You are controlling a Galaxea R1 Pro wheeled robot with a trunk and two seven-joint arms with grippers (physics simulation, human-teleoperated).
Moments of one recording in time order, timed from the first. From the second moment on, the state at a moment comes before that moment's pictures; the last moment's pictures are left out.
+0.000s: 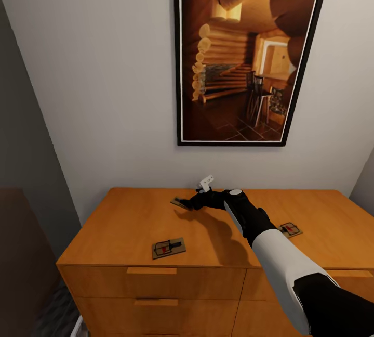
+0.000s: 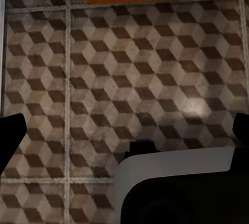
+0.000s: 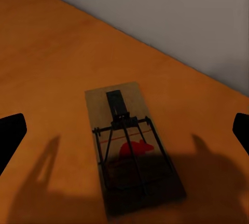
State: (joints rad) left arm -0.08 0.05 -0.05 0.06 0.00 -0.58 0.03; right arm -0.96 0.11 0.20 -0.63 0.11 0.30 0.64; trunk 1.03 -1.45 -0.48
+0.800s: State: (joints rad) left arm -0.08 0.05 -0.05 0.06 0.00 -0.58 0.03; right arm -0.96 0.11 0.20 -0.63 0.11 0.30 0.64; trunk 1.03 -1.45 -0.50
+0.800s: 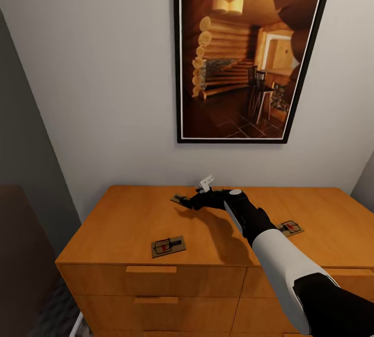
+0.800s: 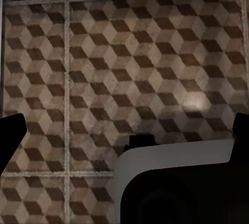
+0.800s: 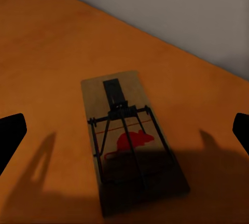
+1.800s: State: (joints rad) left arm -0.08 0.05 -0.05 0.06 0.00 -0.58 0.03; right arm -0.96 0.11 0.20 -0.63 0.11 0.30 0.64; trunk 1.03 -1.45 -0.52
